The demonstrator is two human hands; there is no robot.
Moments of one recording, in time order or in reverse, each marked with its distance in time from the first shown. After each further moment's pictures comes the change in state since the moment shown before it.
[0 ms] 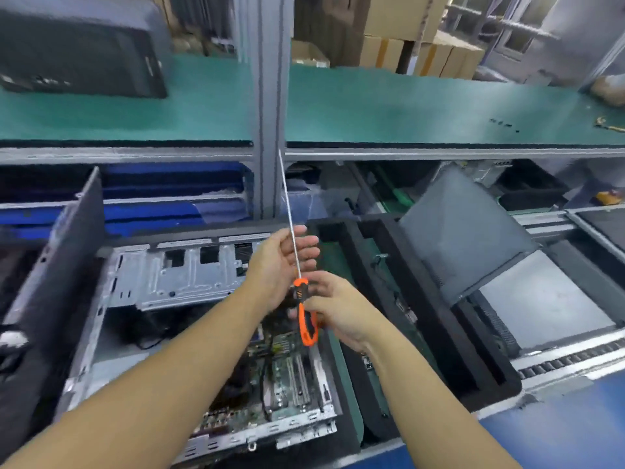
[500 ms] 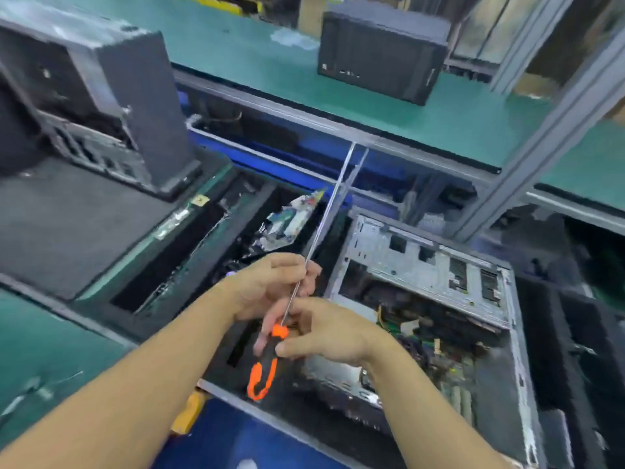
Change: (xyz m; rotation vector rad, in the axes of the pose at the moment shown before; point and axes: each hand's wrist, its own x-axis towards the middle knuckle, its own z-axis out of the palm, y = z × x) left_hand -0.236 0.133 -0.293 0.137 -0.143 0.120; right_hand 0.004 0.054 0.313 -0.477 -1.108 0.004
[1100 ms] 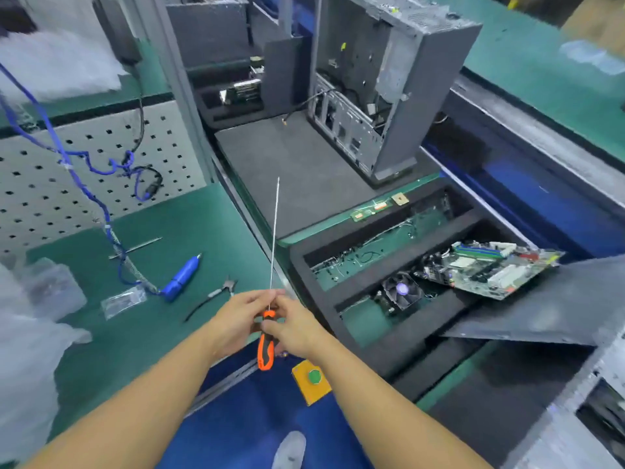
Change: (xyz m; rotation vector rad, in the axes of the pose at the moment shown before) left_hand -0.282 -0.090 -0.180 -0.137 1.064 0.101; right_hand 0.257 0.066 0.224 -0.316 -0.178 0.222
